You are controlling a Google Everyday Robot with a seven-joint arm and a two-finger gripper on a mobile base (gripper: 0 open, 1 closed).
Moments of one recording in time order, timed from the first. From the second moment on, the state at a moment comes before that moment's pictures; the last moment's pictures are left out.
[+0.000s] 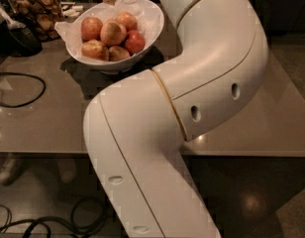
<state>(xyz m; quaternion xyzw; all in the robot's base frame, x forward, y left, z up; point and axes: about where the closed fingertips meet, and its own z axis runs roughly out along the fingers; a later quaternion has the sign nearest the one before) 0.743 0.098 1.028 -0.66 0.71 -0.06 0.26</state>
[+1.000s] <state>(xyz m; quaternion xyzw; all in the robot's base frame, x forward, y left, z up) 0.743 0.098 1.028 -0.66 0.71 -0.06 0.26</state>
